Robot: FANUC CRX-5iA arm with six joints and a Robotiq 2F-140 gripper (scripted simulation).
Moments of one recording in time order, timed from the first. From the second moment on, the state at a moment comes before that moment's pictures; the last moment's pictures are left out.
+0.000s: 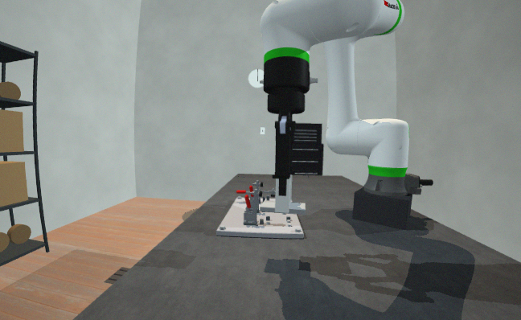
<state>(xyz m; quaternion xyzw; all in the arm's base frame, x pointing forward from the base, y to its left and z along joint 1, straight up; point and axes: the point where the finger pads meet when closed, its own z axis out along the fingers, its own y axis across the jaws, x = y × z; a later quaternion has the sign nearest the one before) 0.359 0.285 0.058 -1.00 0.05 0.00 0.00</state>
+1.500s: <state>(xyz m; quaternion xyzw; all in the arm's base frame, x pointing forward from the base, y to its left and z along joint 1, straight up) 0.359 0.285 0.064 -1.00 -0.03 0.00 0.00</state>
